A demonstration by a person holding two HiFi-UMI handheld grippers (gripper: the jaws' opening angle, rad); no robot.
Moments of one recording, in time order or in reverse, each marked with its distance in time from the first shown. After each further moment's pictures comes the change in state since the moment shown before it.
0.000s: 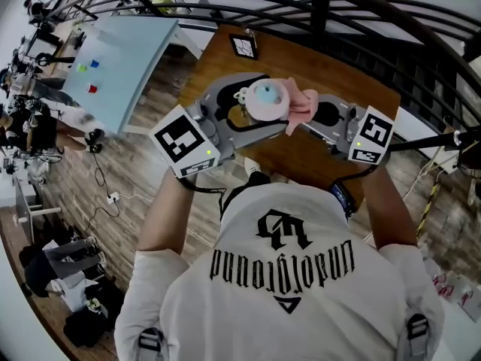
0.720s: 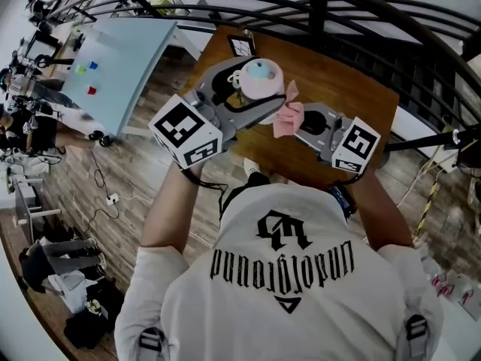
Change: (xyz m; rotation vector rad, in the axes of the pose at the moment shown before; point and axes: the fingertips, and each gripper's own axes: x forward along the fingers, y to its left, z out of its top) left arm 0.008 0.035 0.008 -0.060 -0.028 0.153; right arm 0.009 0.010 -0.023 -0.051 0.019 -0.064
